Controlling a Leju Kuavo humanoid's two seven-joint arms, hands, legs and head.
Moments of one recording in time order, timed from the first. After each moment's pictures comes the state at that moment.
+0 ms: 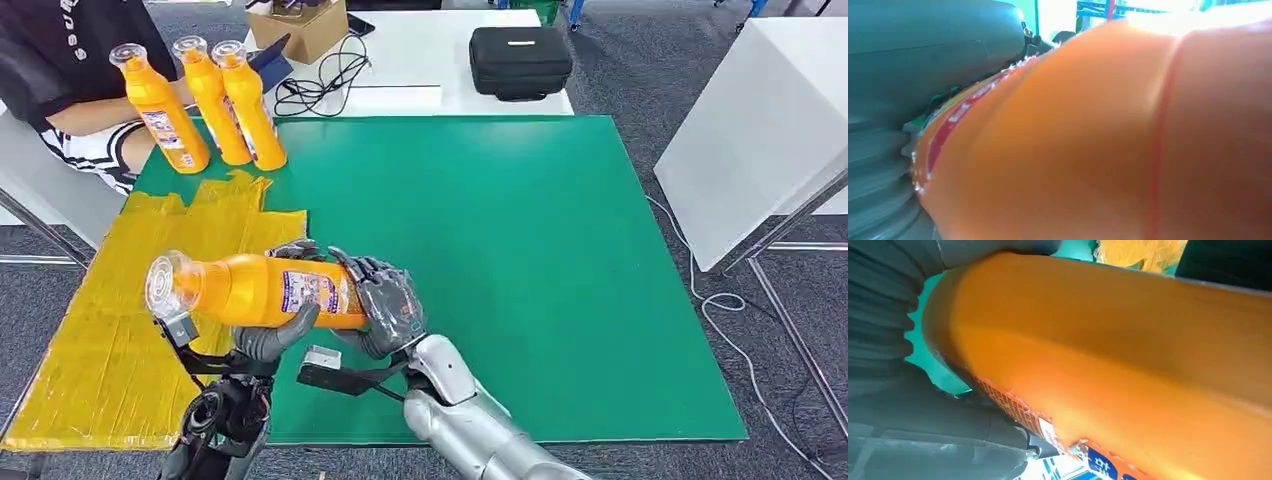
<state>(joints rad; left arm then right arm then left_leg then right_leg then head) -0.07 -0.10 -0.22 -1.51 0.25 -0.32 -0.44 -0.53 0.36 0.87 -0.65 0.78 -0.68 -0.22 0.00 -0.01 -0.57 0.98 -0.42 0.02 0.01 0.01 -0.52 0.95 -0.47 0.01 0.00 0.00</state>
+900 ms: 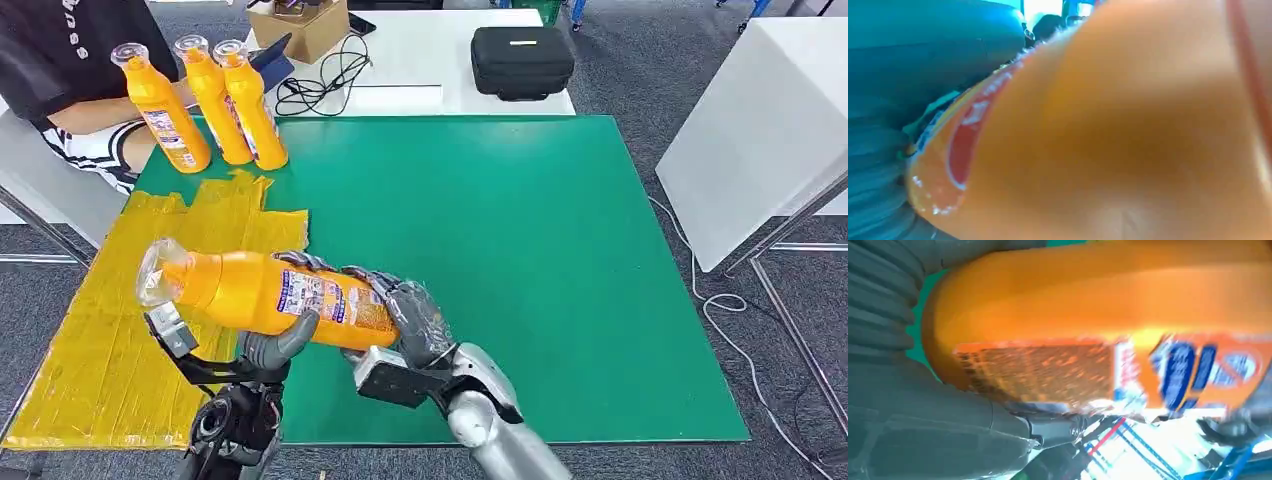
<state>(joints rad) -0.02 -0.14 -0.21 -1.57 0.24 -0.30 -0.46 -0.26 0.22 0.63 -1.25 0.54 -0.09 -0.37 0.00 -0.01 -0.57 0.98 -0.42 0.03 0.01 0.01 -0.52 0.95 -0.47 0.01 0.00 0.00</state>
